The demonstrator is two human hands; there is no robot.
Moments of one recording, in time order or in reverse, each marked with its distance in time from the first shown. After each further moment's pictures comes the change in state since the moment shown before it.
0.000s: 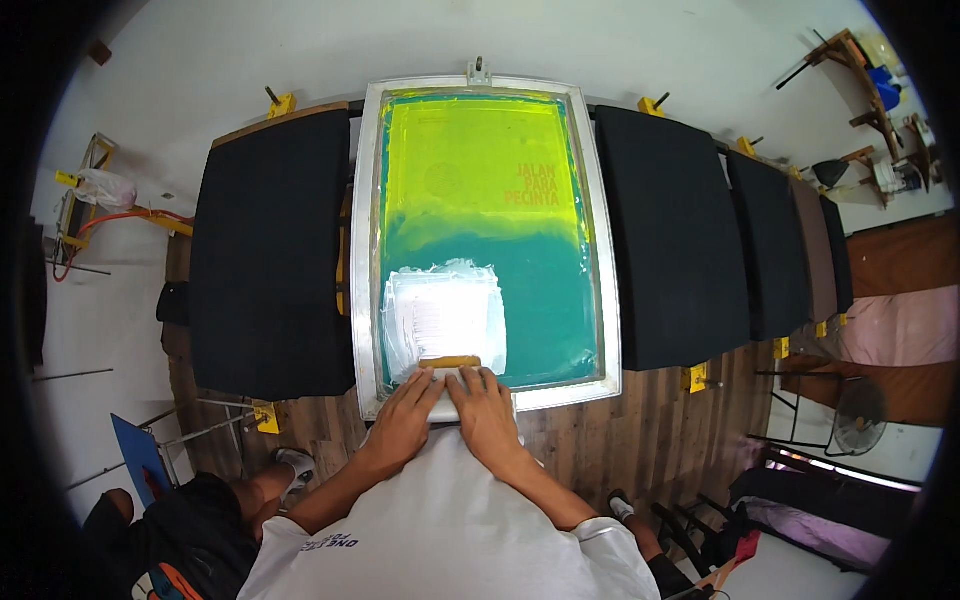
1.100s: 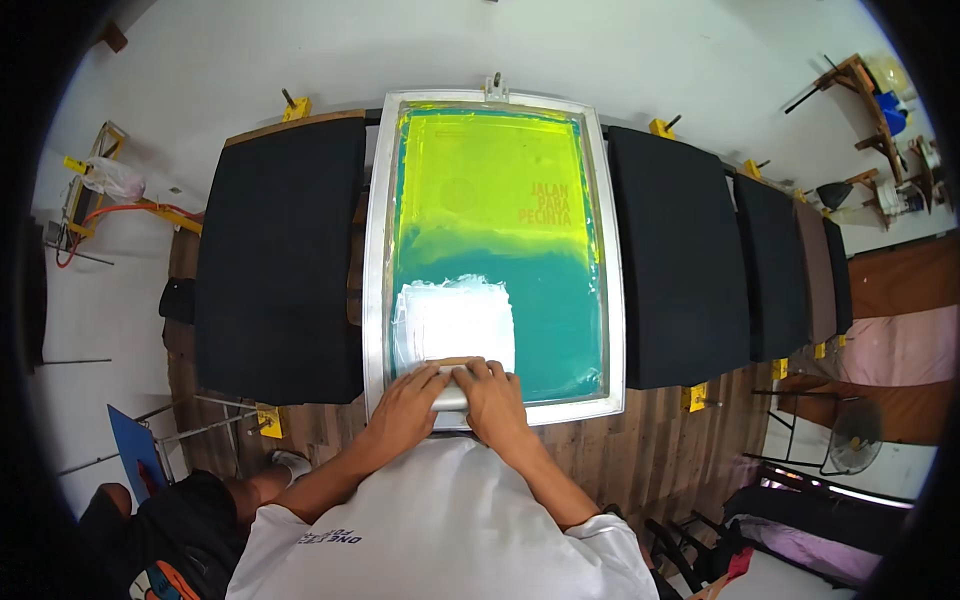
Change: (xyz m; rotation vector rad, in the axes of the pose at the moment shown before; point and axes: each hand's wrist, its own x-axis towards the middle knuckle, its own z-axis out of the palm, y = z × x) left_hand 0.030 -0.016 -0.021 0.059 0.064 0.055; right_hand 0.041 0.002 -0.023 -0.017 -0.034 -0.033
